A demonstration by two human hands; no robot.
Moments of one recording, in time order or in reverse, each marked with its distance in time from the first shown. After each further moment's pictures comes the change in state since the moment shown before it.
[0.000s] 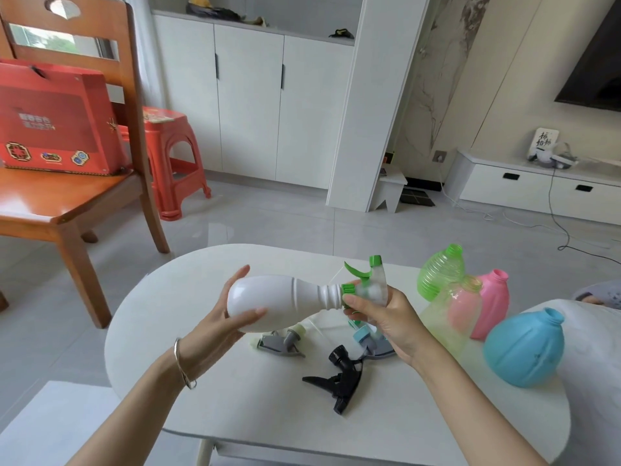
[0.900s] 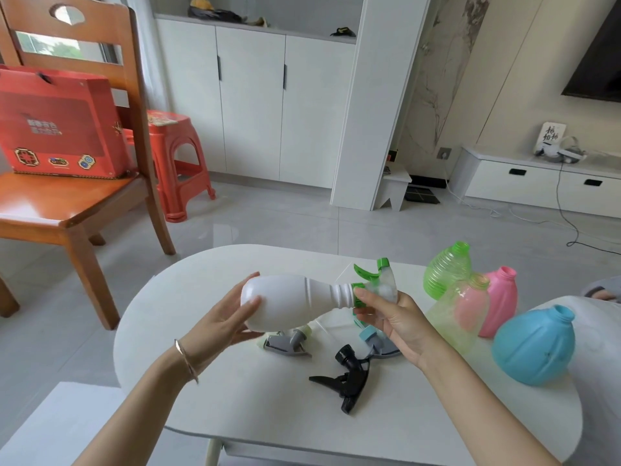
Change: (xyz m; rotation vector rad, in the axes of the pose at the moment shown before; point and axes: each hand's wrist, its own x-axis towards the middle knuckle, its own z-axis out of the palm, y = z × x) left_hand -0.005 0.009 0.000 0.190 -0.010 0.008; right_hand -0.003 -0.002 0.001 0.157 0.038 0.154
